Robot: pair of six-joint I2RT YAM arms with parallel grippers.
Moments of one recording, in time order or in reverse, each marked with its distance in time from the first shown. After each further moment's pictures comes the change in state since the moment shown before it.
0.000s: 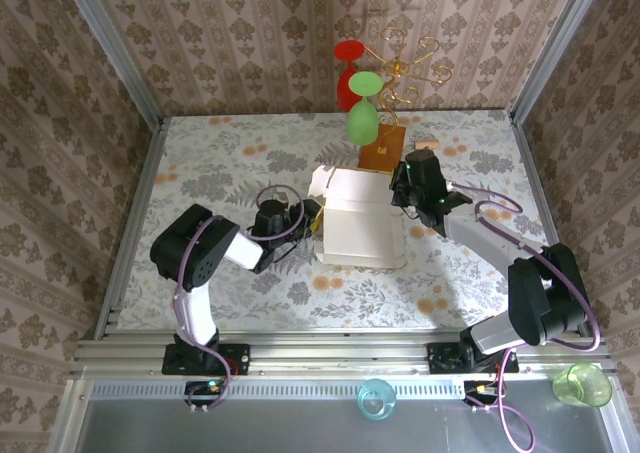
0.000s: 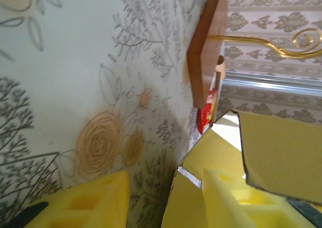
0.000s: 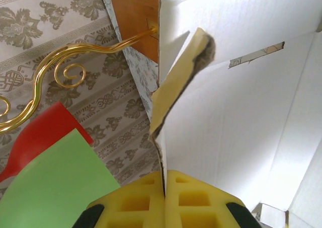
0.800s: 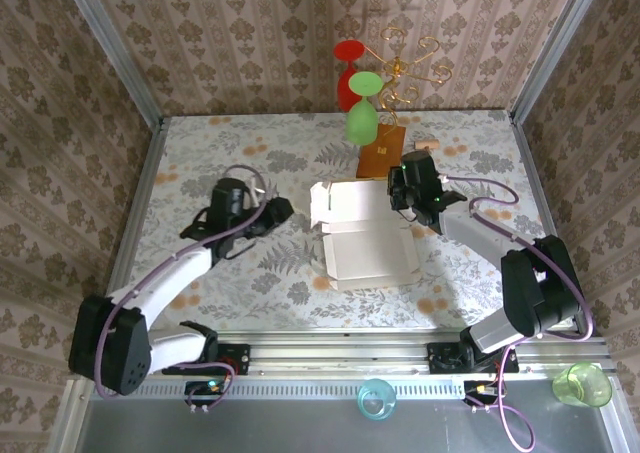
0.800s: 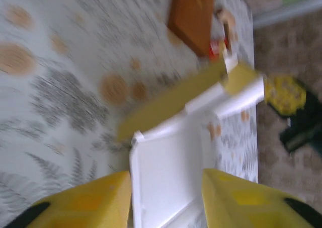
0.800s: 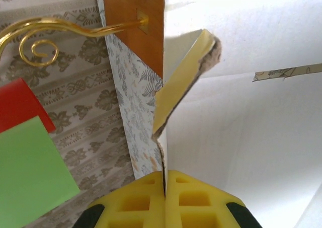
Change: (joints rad) left arm 0.211 -0.702 0.114 -1.063 0.163 0.624; right arm 0.001 0.050 0.016 -0.002 -0.037 -0.226
